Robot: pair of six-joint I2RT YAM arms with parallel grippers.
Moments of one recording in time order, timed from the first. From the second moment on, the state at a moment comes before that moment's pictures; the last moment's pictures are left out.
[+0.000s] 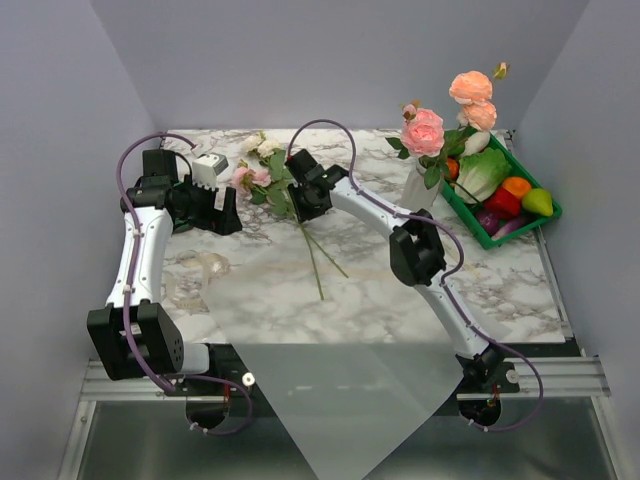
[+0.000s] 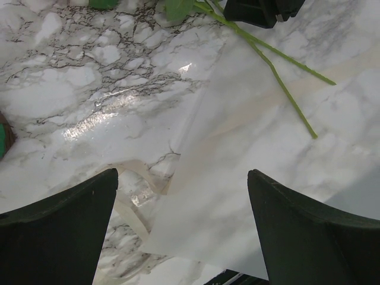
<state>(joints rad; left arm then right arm) 0.13 1.37 1.27 -0.88 0.59 0.36 0.75 2.53 2.33 -0.82 0.04 0.30</state>
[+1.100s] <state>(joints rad) 0.14 1.36 1.24 -0.88 0.60 0.38 0.78 2.47 2.24 -0.80 0.04 0.33</state>
